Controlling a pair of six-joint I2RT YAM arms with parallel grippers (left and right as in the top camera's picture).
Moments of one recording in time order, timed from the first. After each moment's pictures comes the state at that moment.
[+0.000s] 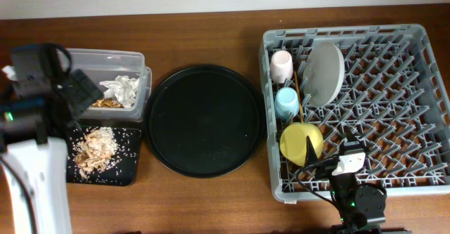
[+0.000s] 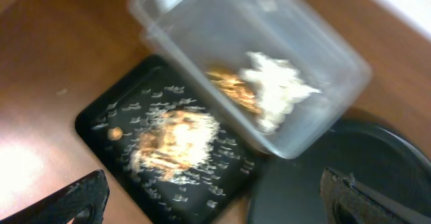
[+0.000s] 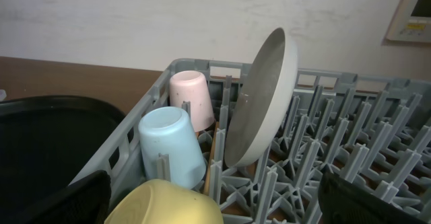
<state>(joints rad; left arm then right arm) 0.15 1.35 1.60 -1.25 -0.27 -0.50 0.07 0.02 0.02 -0.08 -0.04 -0.04</state>
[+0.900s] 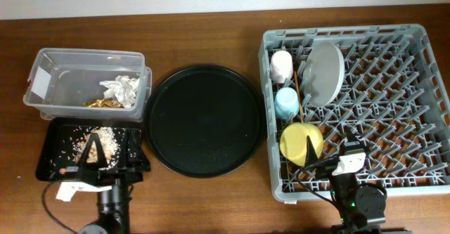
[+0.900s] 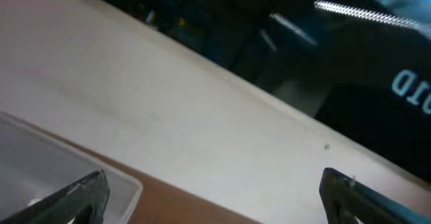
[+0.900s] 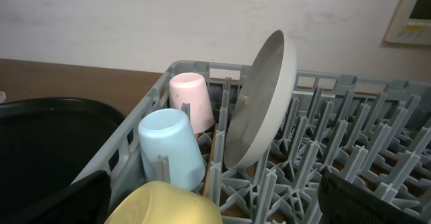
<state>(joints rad) -0.07 0.04 0.19 0.15 -0.10 -0.51 0.07 0.01 0.01 -0.07 -0.04 -0.04</state>
